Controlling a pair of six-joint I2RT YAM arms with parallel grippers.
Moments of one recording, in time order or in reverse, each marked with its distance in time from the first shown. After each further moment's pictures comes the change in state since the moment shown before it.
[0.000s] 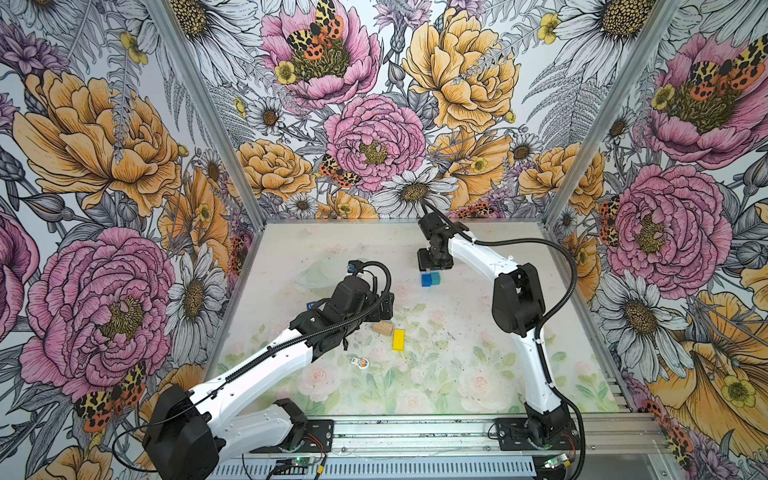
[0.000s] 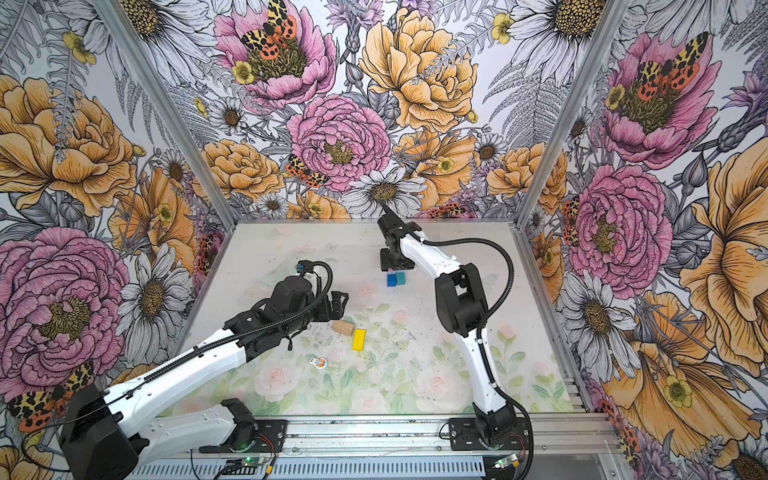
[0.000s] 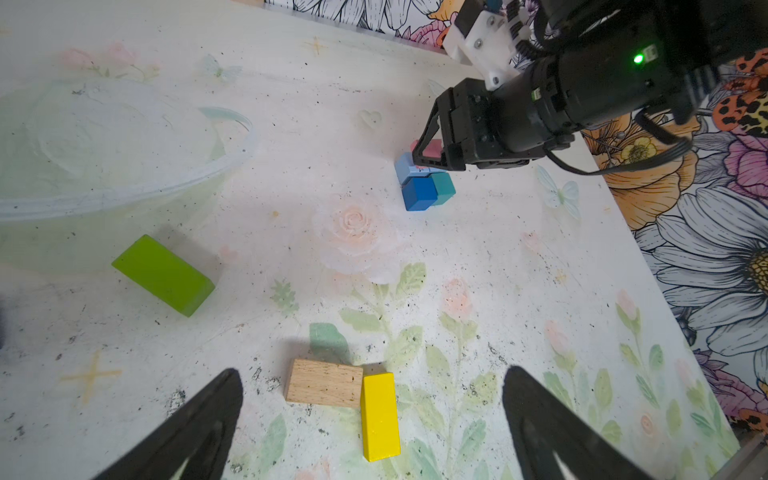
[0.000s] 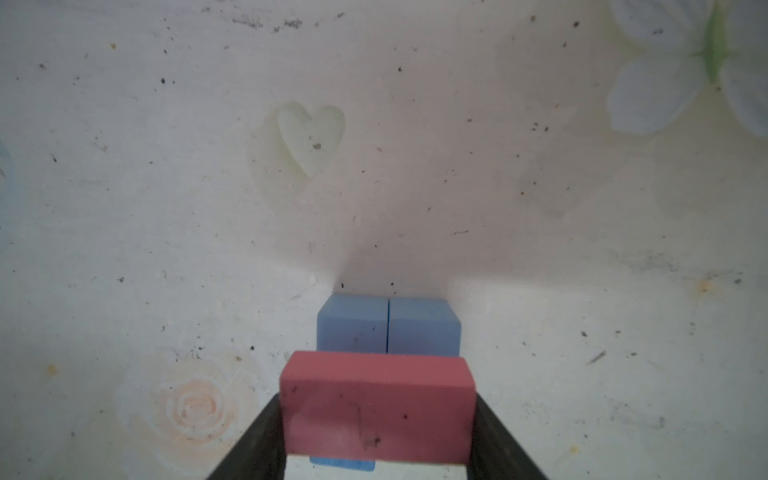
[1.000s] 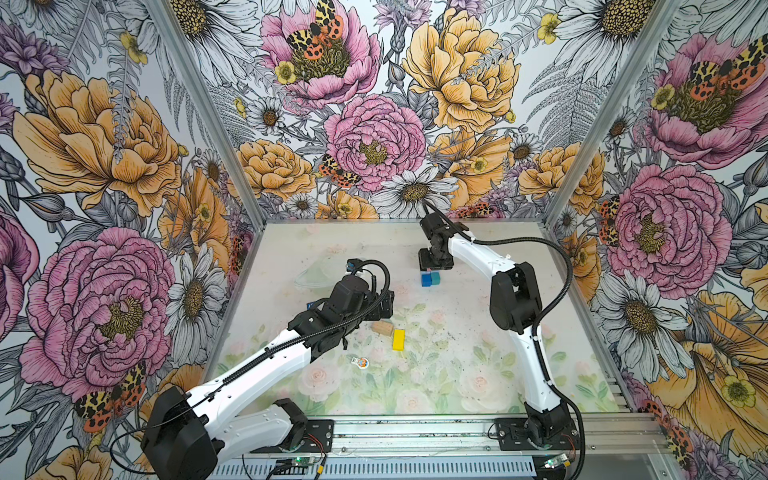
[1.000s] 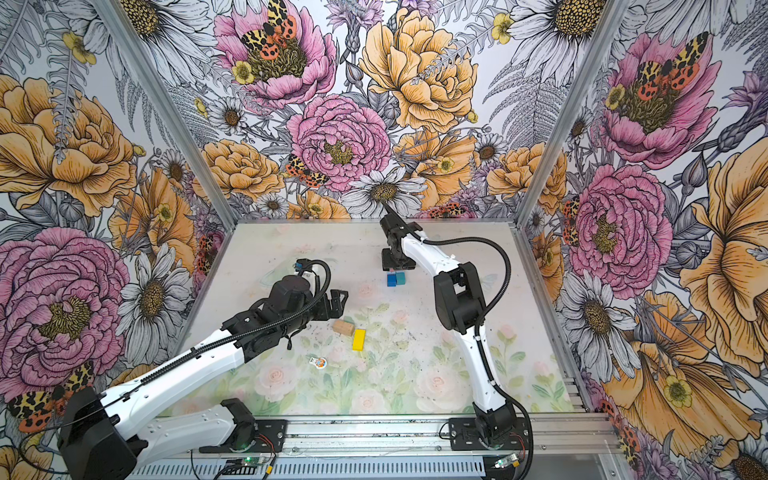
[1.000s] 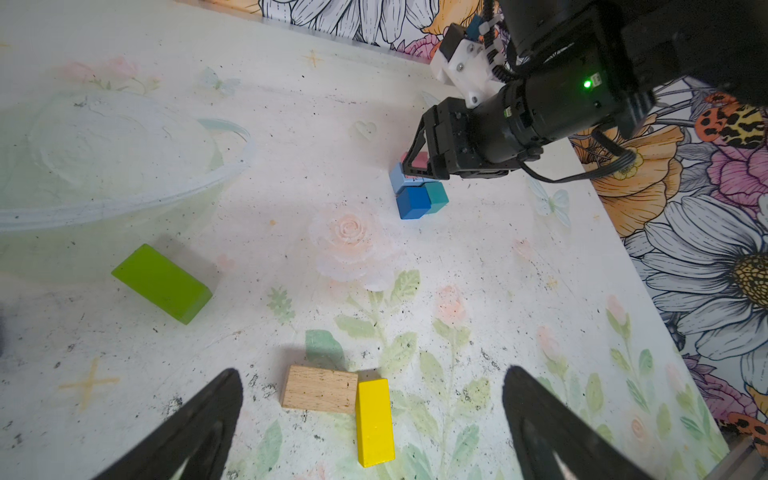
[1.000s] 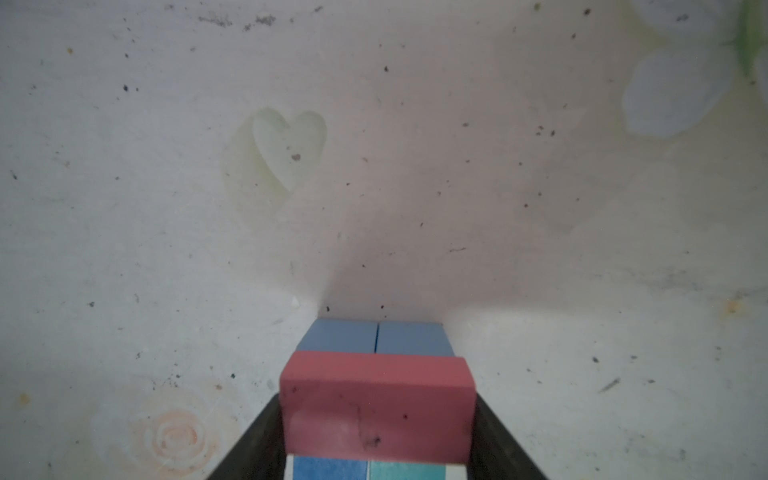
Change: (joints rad) left arm 0.000 -0.014 0.005 0.008 -0.002 0.000; right arm -0.013 0.043 0.036 0.000 -0.019 0.001
